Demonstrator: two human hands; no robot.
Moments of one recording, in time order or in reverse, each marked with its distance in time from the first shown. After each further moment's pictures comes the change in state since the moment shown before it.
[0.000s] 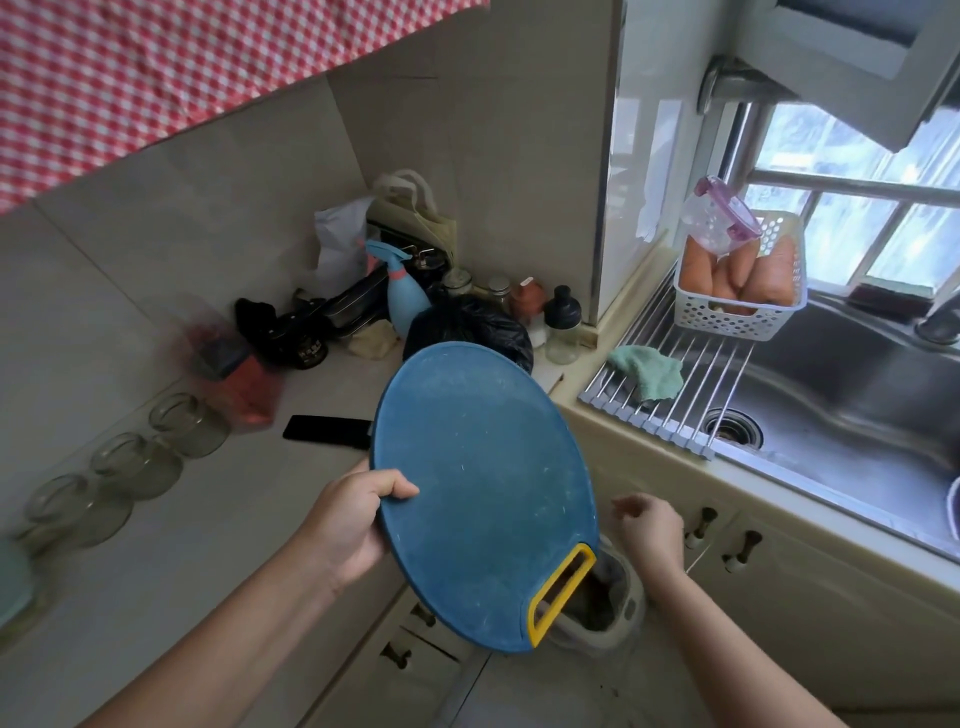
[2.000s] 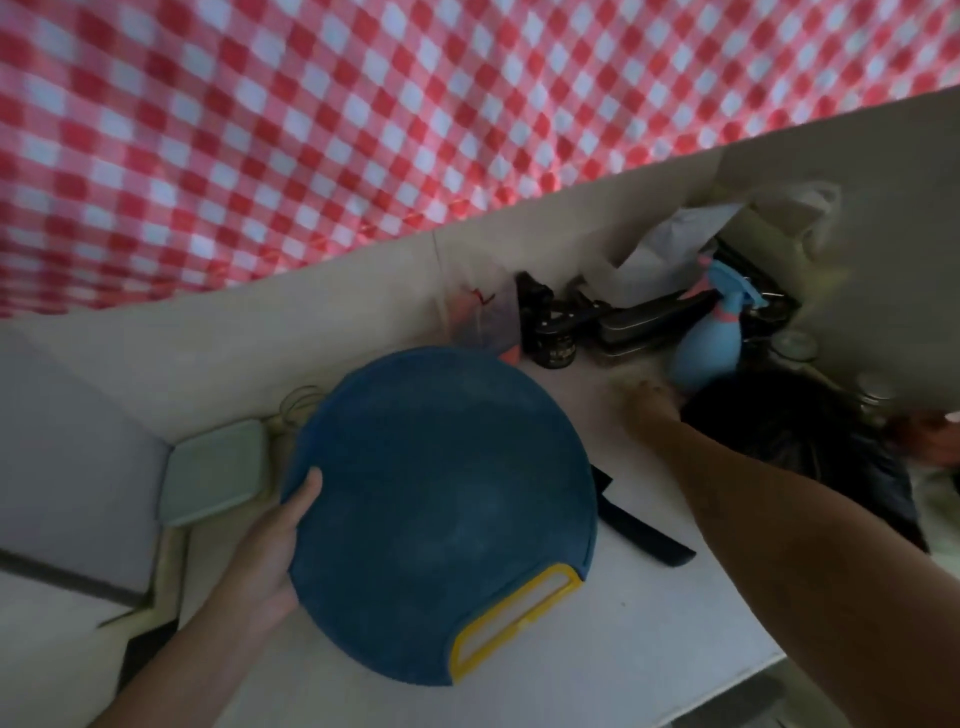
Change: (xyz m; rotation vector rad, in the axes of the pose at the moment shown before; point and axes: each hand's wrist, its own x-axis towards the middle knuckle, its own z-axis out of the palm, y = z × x) left_hand 0.021 0.028 -0.288 -0.530 0.484 0.185; right_hand 0.084 -0.331 0.285 -0.873 -0.349 -0.726
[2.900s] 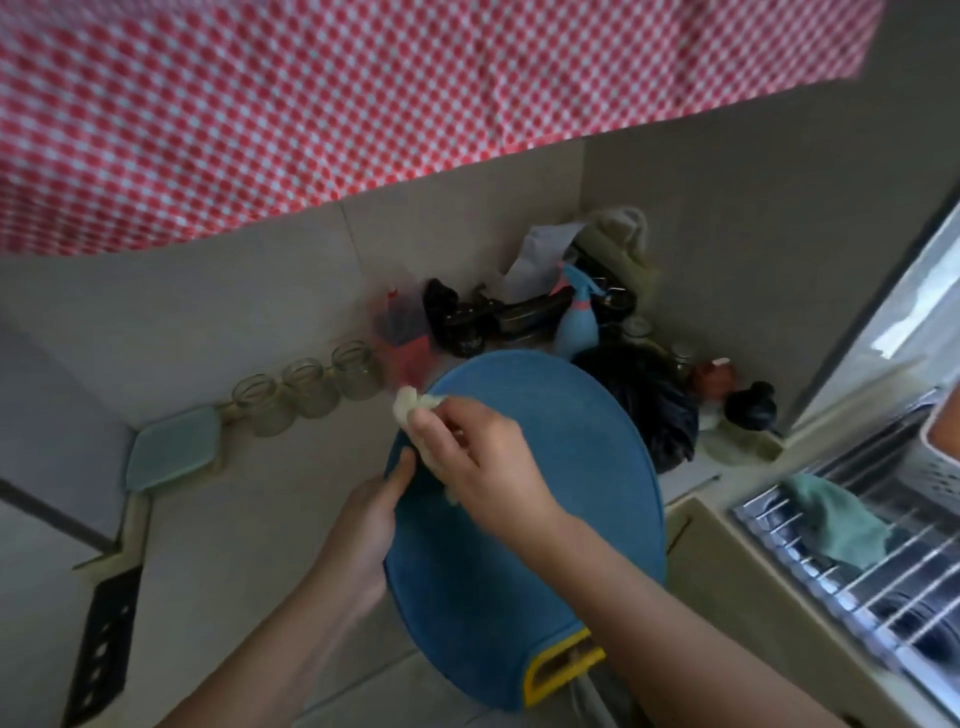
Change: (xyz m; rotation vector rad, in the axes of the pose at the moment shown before) left_hand -0.149 -0.096 0.140 0.336 -0.150 0.156; right_hand -0.317 -0.013 -0.084 0.858 0.252 -0.721
